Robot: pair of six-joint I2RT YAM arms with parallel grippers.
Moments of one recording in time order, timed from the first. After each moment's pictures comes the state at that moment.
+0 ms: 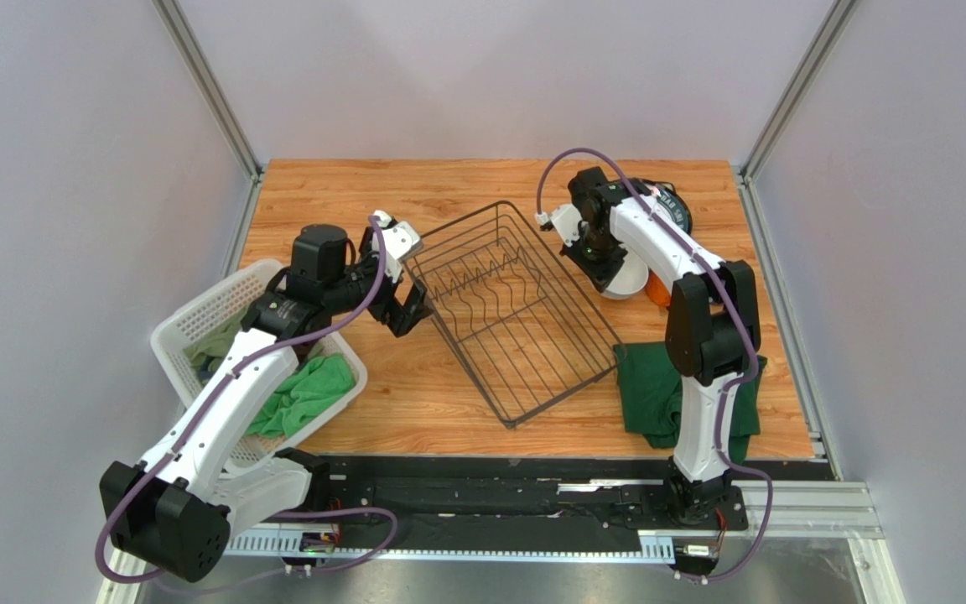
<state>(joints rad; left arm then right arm) -0.35 1.07 0.98 -0.45 0.47 0.32 0.34 2.02 1.75 -1.10 0.02 -0.48</state>
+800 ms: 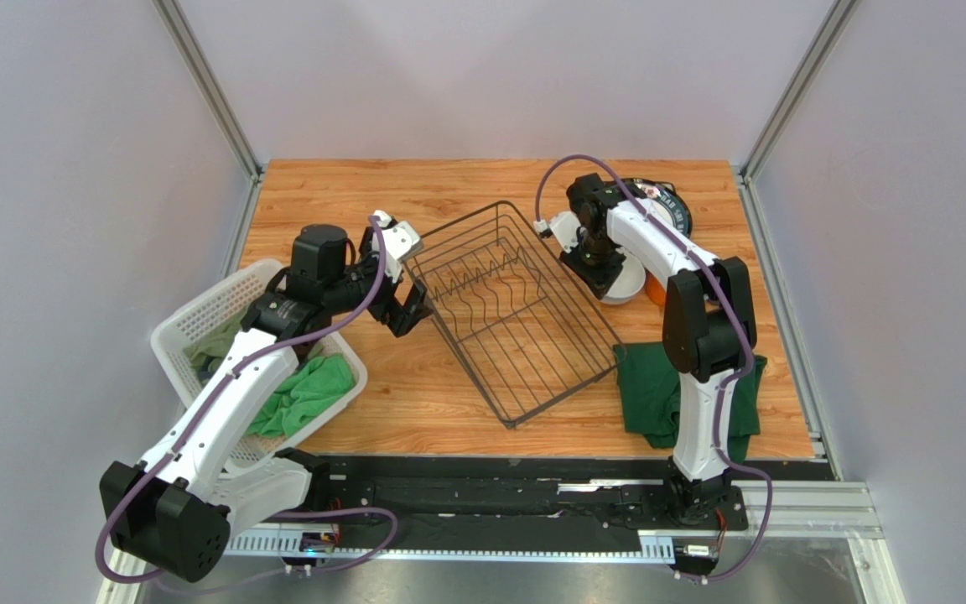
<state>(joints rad) -0.35 1.07 0.98 -0.45 0.47 0.32 0.33 2.05 1.72 -1.09 0.02 -0.49</state>
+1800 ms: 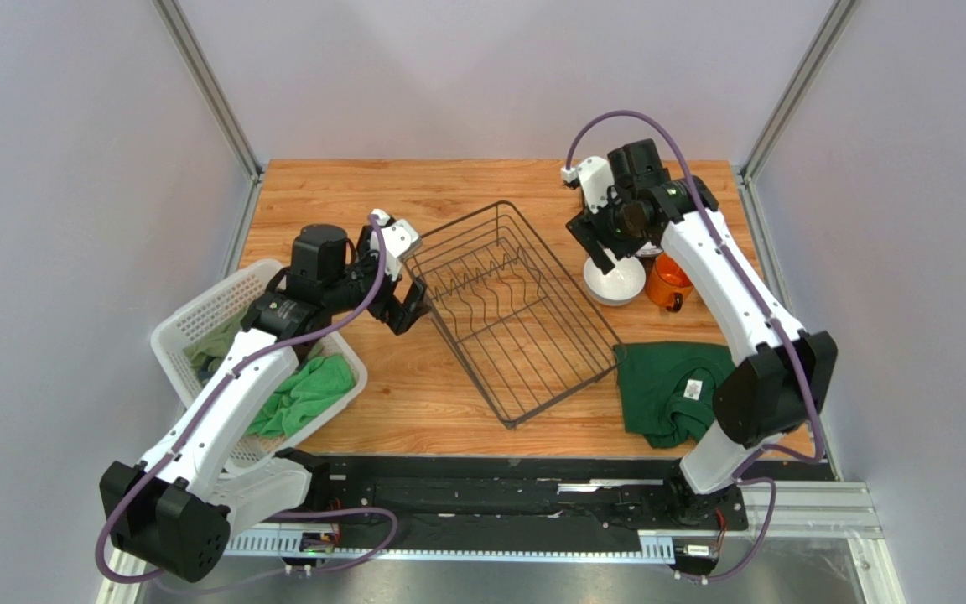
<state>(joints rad) -0.35 1.07 0.98 -0.45 0.45 0.31 0.33 1.69 1.70 -1.04 0.02 -0.42</state>
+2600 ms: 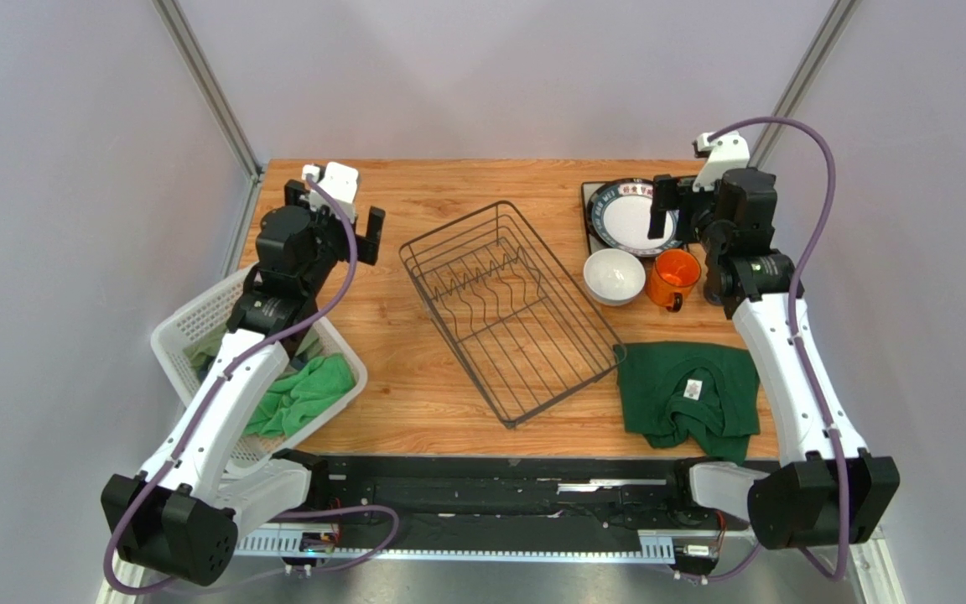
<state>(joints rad) -0.26 1.05 0.99 -0.12 -0.04 0.21 0.07 1.24 1.25 -0.38 0.03 -0.06</state>
